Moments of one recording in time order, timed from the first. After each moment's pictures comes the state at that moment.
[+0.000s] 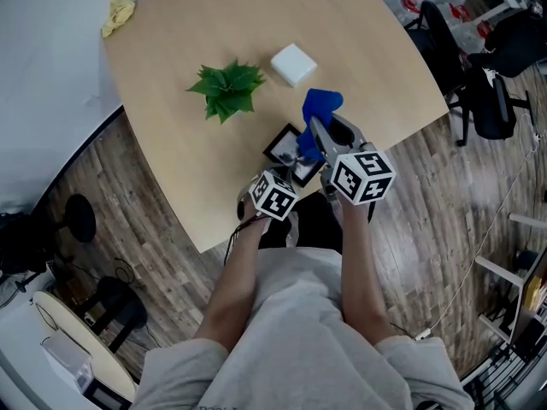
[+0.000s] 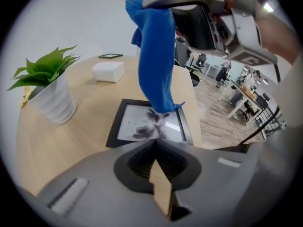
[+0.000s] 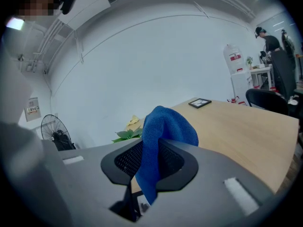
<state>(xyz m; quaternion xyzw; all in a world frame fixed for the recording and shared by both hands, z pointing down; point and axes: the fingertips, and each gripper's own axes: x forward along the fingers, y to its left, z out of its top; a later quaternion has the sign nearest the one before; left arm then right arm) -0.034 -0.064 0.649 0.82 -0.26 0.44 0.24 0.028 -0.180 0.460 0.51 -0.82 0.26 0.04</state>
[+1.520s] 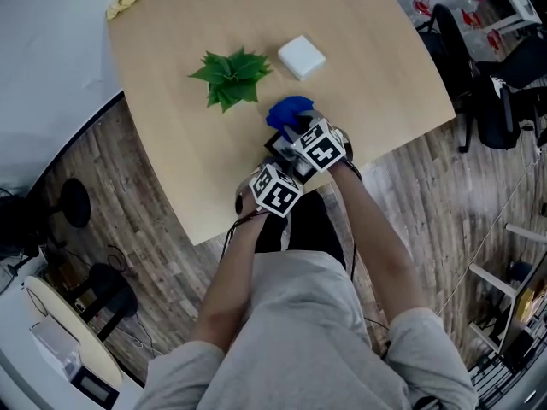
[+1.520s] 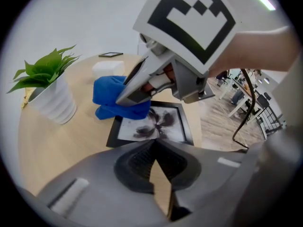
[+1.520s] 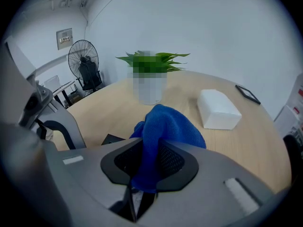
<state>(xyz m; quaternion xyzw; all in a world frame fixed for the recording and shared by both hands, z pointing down) -0.036 -0.064 0.652 0.82 -0.27 0.46 0.24 -0.046 -0.174 0.639 0.29 -0.86 0.16 0.39</state>
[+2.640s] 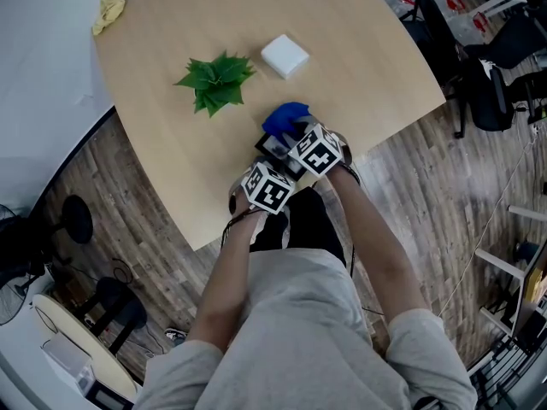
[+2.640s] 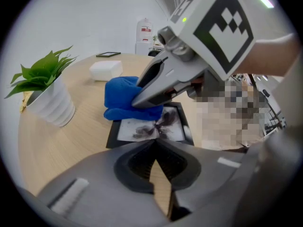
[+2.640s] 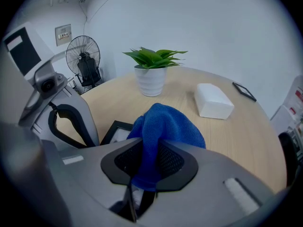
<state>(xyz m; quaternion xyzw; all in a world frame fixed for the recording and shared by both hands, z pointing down) -0.035 -0.065 0.652 0.82 -0.26 0.46 0.23 -0.023 -0.150 0.642 0.29 -0.85 0.16 0.42</state>
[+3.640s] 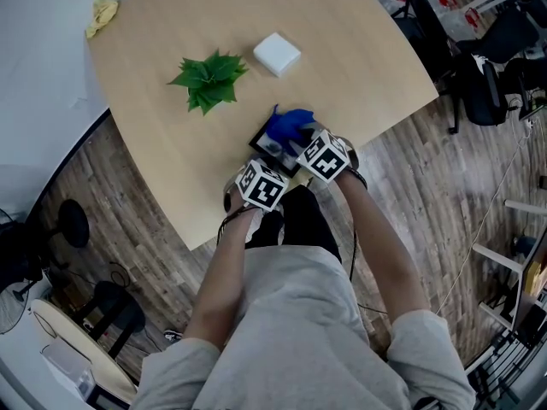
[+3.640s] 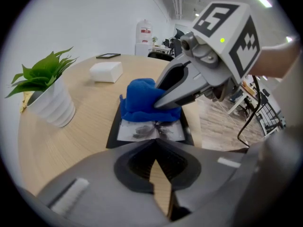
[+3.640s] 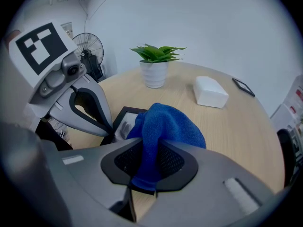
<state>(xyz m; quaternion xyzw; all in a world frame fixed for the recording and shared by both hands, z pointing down) -0.034 -0.064 0.651 0.82 -0.26 0.46 0.23 0.007 -0.117 0.642 0.28 -0.84 0.17 0.44</state>
